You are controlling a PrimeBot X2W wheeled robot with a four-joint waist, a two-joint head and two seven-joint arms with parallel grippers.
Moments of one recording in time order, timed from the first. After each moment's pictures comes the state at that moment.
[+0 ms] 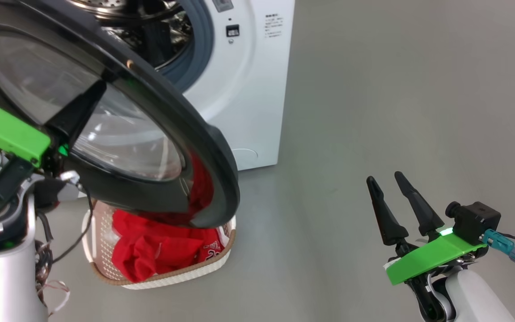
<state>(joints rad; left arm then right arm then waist) -0.60 0.15 0.02 -0.01 -1.33 0.31 0.69 -0.26 -0.17 0.20 0.27 0.53 0.13 -0.25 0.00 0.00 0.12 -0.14</state>
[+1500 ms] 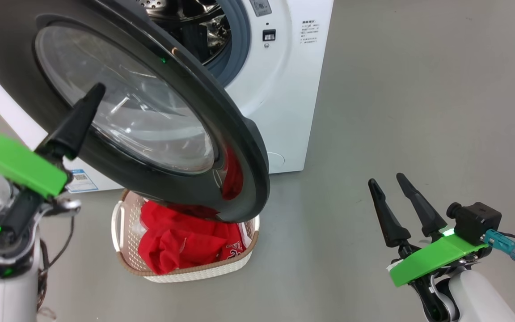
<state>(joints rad) -0.52 0.21 -0.03 -0.07 -1.16 0.11 0.58 -0.26 -0.19 0.22 0.28 0.52 0.13 -0.25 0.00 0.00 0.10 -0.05</state>
